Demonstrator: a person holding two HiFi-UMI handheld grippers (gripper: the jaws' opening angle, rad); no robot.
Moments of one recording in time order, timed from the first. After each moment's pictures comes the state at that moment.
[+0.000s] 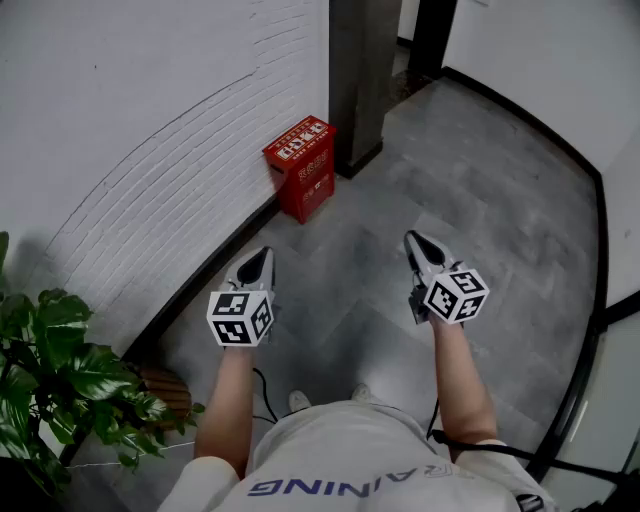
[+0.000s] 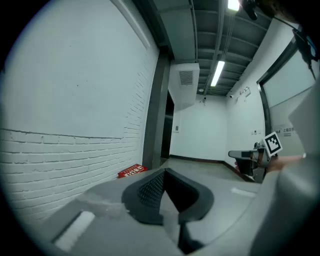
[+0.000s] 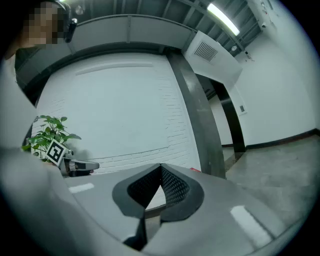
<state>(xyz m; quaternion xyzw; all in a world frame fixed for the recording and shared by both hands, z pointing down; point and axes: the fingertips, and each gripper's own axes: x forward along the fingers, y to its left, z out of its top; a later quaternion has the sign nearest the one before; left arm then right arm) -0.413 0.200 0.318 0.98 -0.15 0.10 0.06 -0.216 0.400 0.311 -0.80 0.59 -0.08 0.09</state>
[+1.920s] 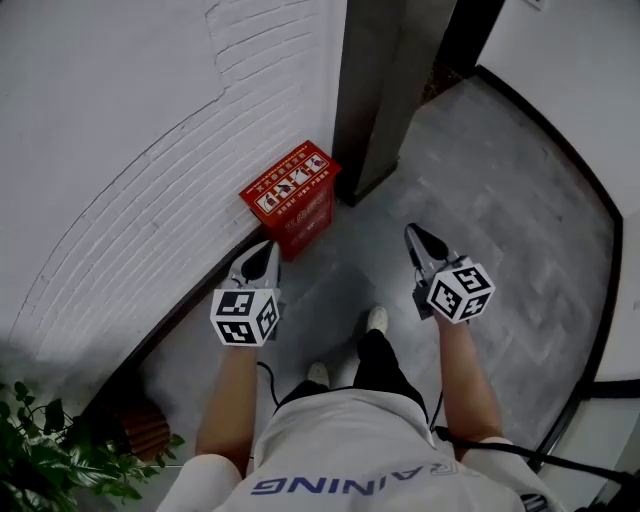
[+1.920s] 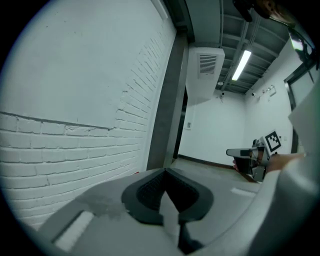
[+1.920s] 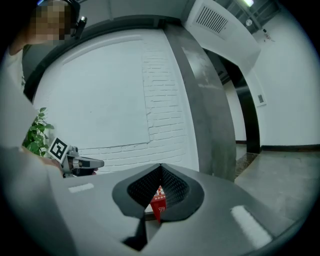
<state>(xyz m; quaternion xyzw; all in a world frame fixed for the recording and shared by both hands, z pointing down) -0.044 -0.066 0.357 0.97 -0.19 0.12 0.11 0.152 0.097 0.327 -0.76 0.64 -0.12 0.03</state>
